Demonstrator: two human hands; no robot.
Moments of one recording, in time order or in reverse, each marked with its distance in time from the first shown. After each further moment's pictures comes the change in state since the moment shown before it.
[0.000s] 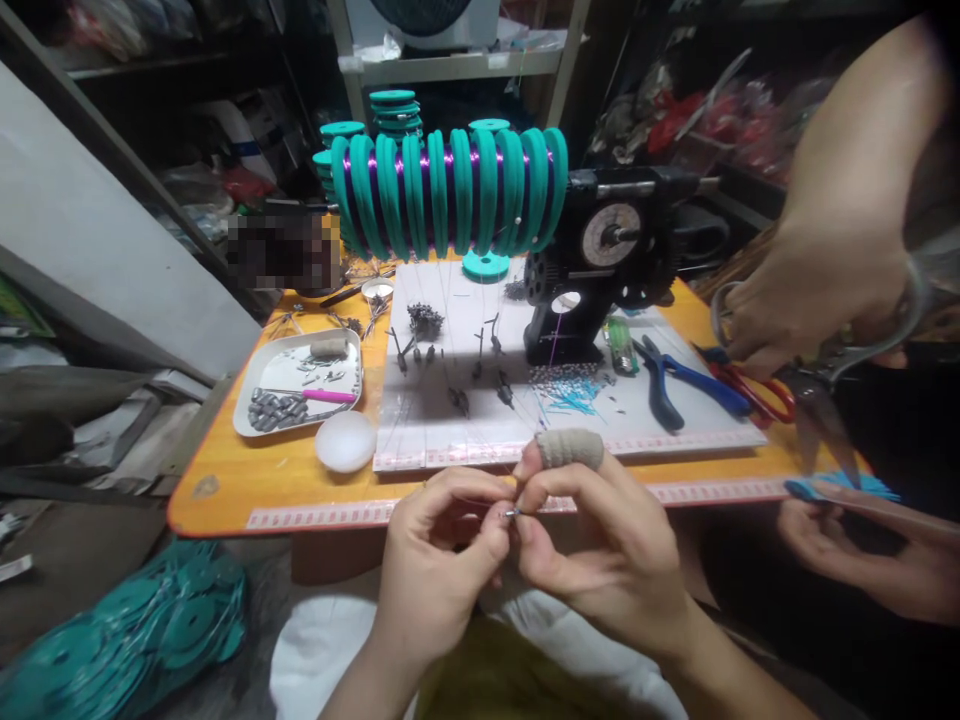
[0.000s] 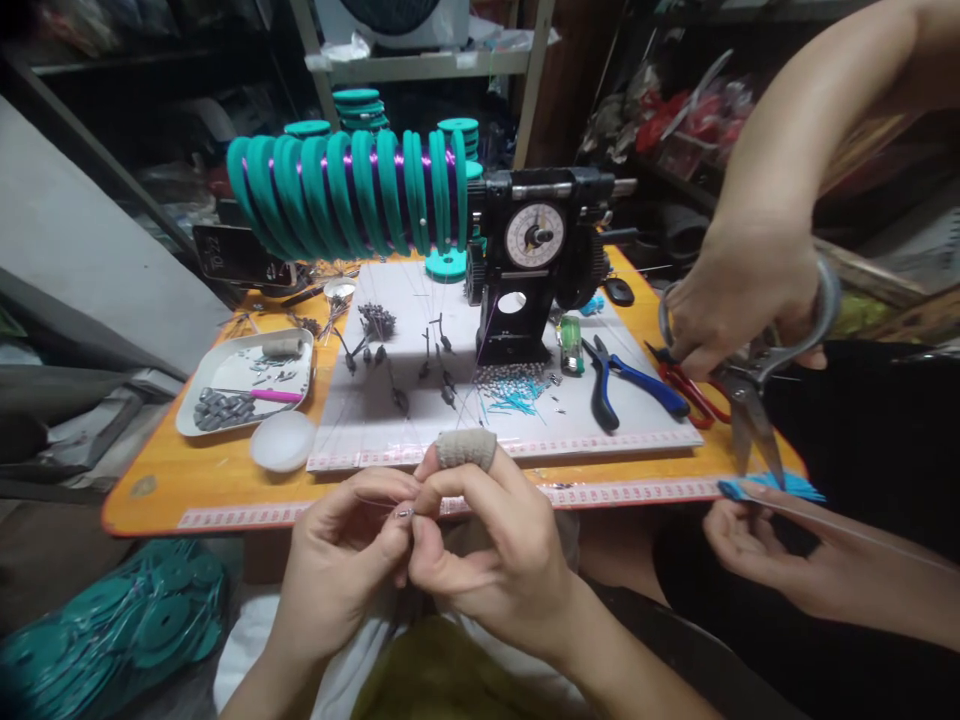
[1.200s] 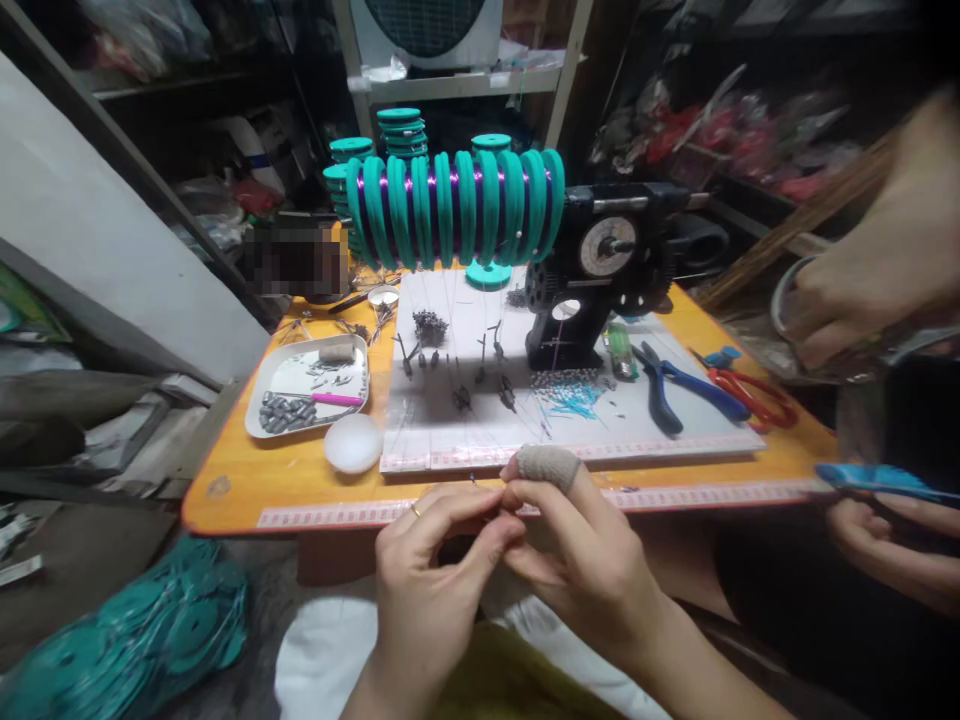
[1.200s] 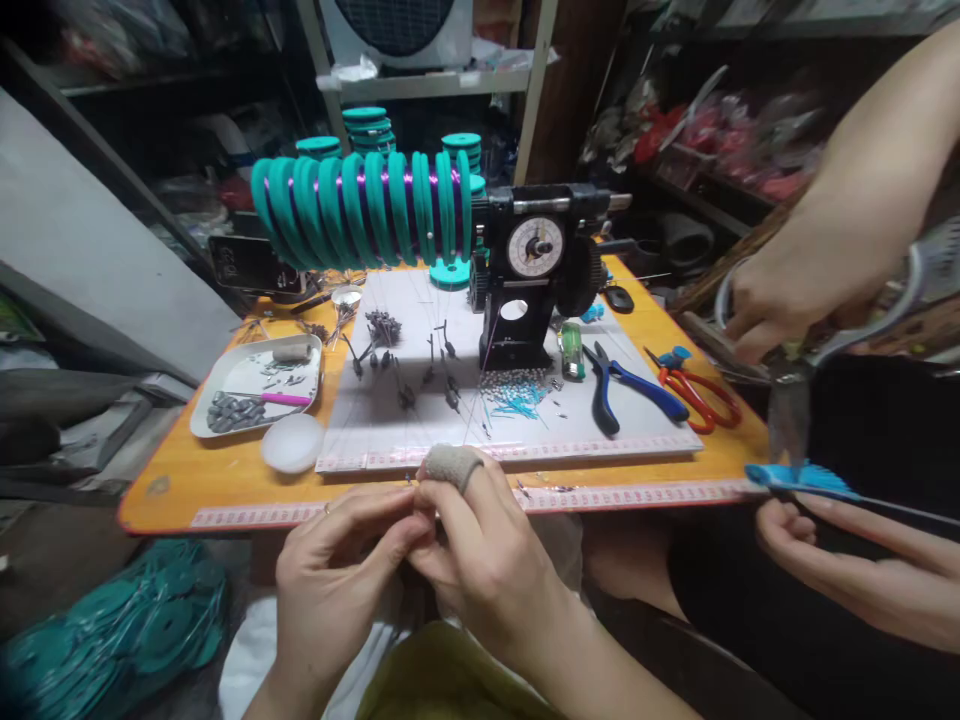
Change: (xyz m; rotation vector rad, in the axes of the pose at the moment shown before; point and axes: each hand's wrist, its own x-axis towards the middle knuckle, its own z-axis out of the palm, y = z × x) left_hand -0.011 -0.002 -0.004 0.515 0.180 0.478; right_hand -0.008 -0.001 0.012 -0.222 -0.061 -0.192
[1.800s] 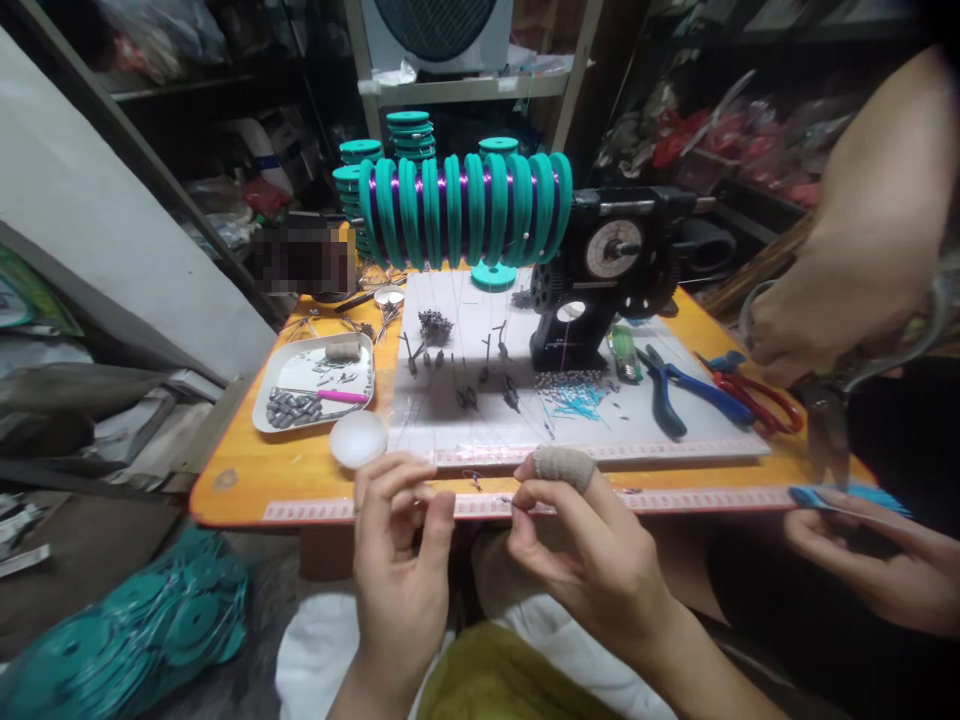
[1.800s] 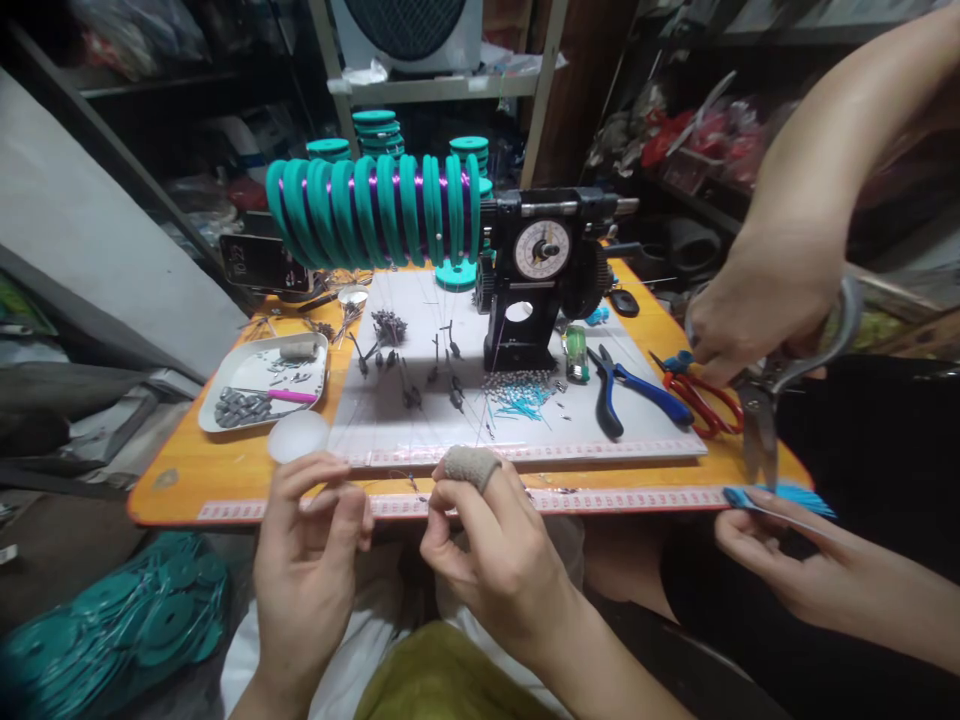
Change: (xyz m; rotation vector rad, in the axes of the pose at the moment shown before) left_hand -0.006 -0.007 -0.008 0.052 0.243 0.002; right_hand -0.007 0.003 -0.001 -0.035 0.037 0.037
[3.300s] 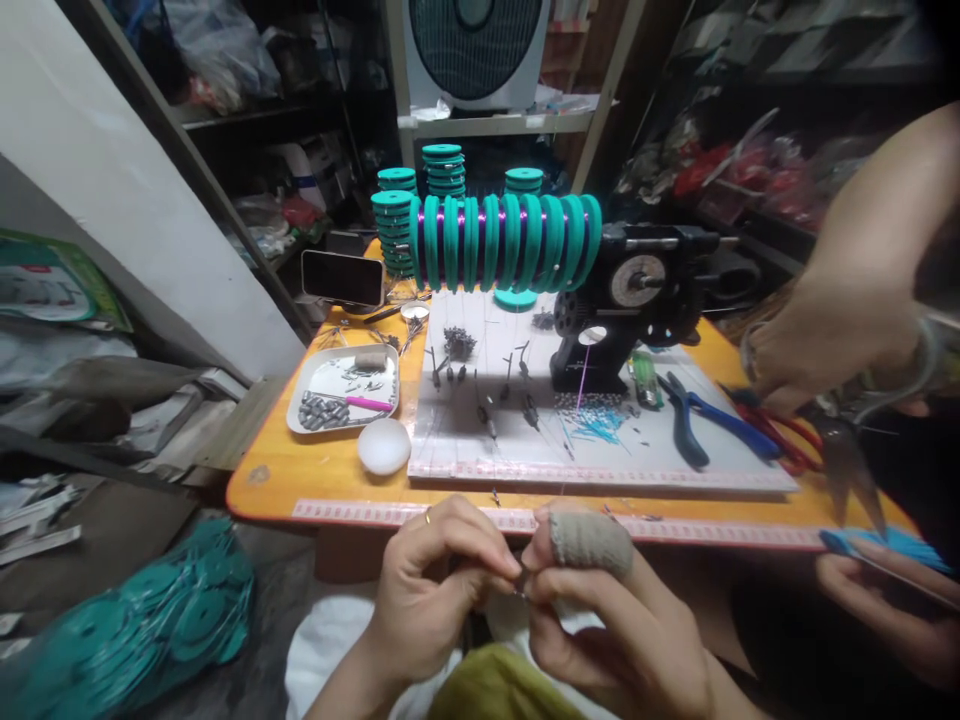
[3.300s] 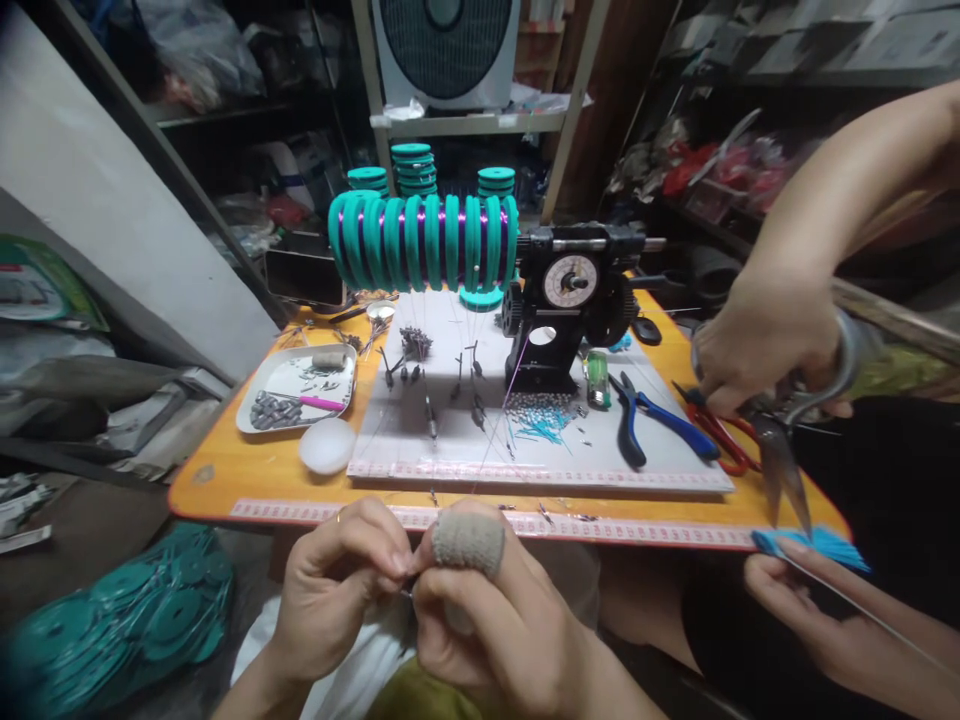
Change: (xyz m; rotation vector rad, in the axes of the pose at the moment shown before) left_hand 0.013 -0.001 -0.013 -0.504 -0.423 -0.021; right_hand 0.013 -0.023 -0.014 0.202 -0.055 -0.156
